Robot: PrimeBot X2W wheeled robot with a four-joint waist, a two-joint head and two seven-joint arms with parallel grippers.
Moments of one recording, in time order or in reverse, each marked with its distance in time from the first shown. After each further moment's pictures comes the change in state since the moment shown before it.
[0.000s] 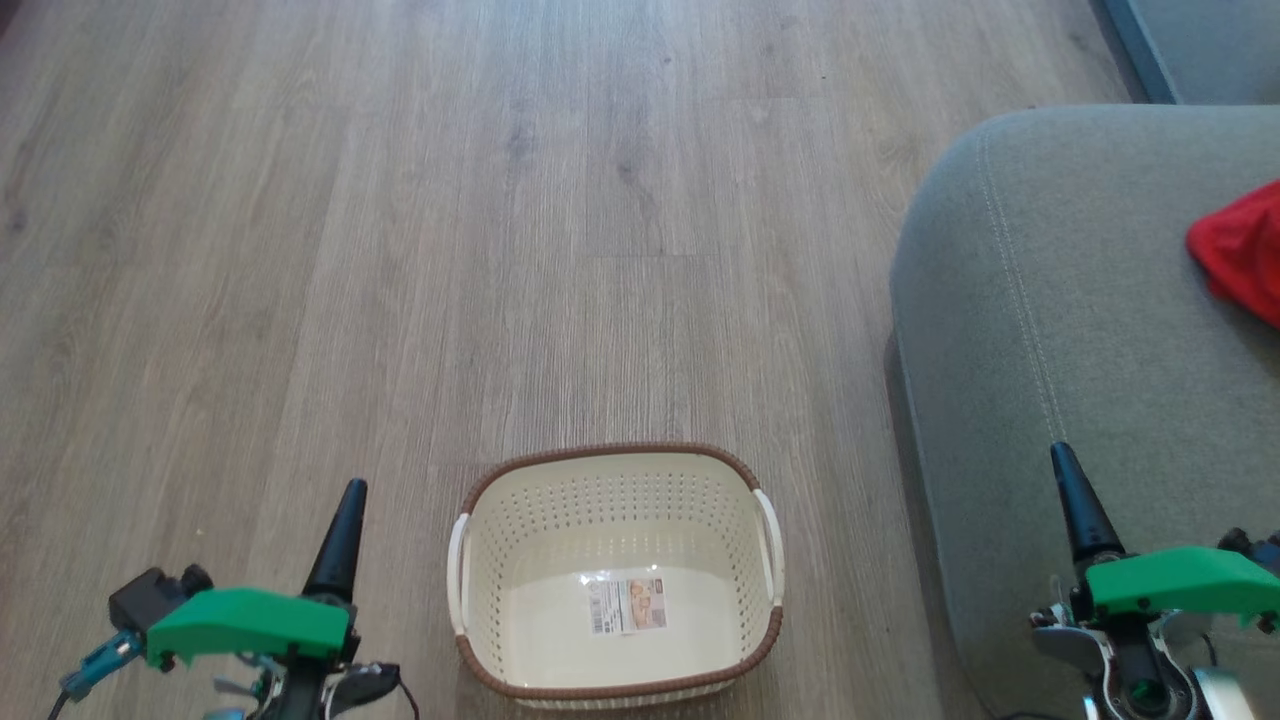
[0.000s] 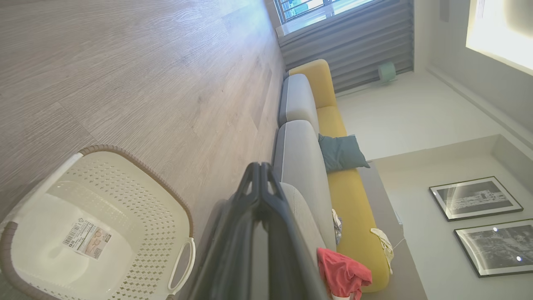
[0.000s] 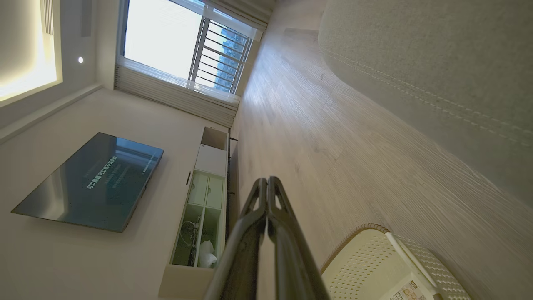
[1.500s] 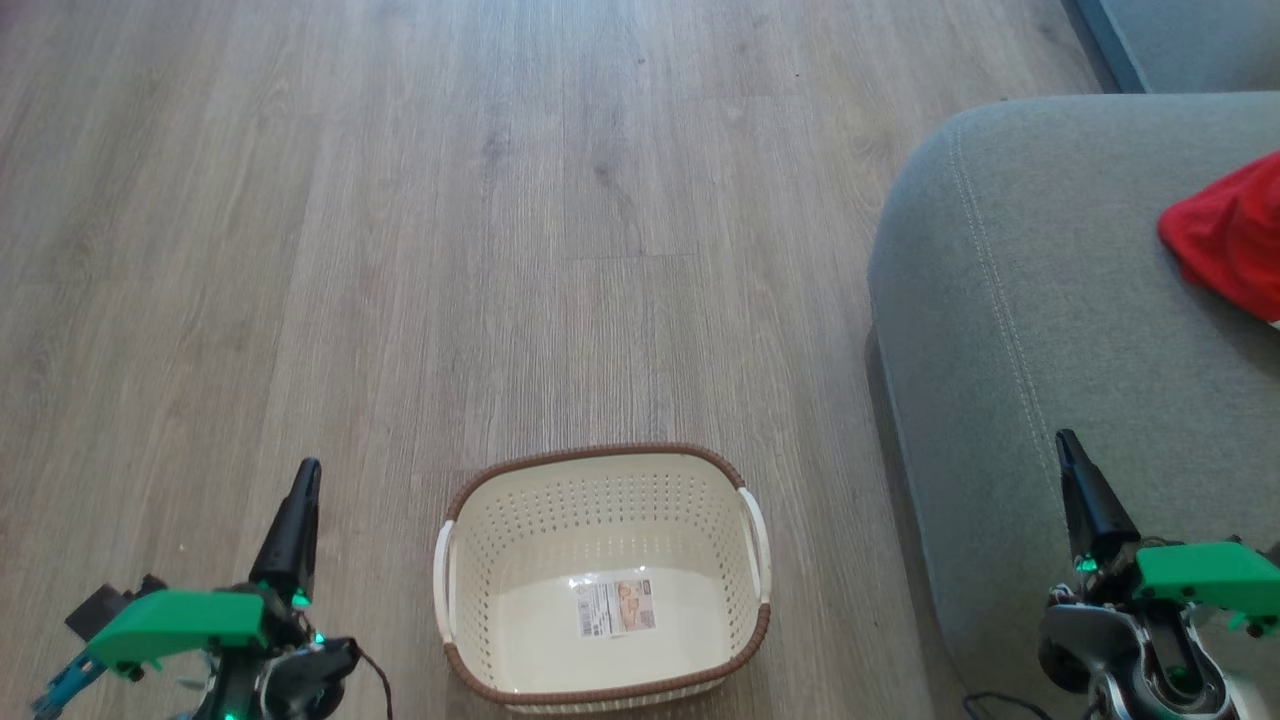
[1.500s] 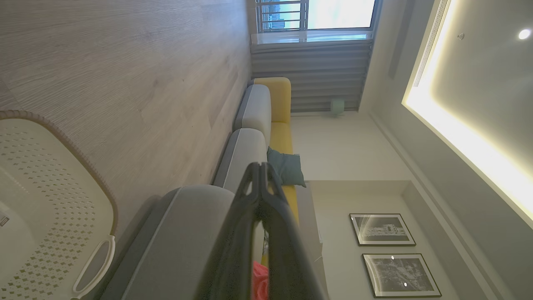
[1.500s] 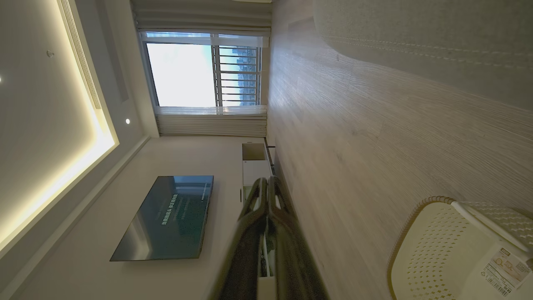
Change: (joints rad) left arm -0.024 -0.002 0.100 0.024 -0.340 -0.070 0.100; right arm -0.022 0.004 -0.034 0.007 0.363 -0.001 0.098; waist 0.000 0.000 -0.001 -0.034
